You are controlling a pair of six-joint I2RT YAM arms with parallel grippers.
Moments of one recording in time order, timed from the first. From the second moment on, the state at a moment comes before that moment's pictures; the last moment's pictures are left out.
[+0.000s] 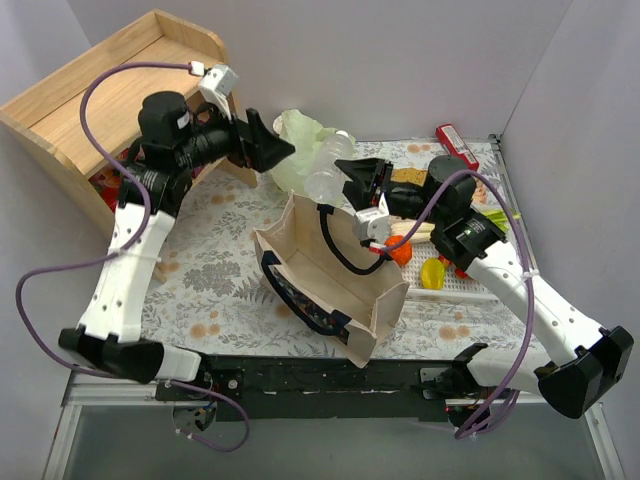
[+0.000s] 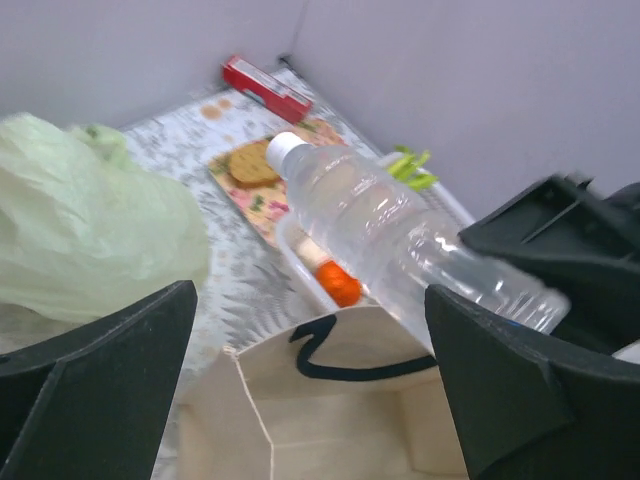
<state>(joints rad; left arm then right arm) -0.30 1.34 1.73 -0.54 0.59 -0.22 0.65 1.18 1.23 -0.01 -0.68 -1.25</state>
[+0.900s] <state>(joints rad) -0.27 1.66 1.55 -0.17 1.31 -0.93 0.64 1.14 1.03 -0.09 -0.83 -1.92</state>
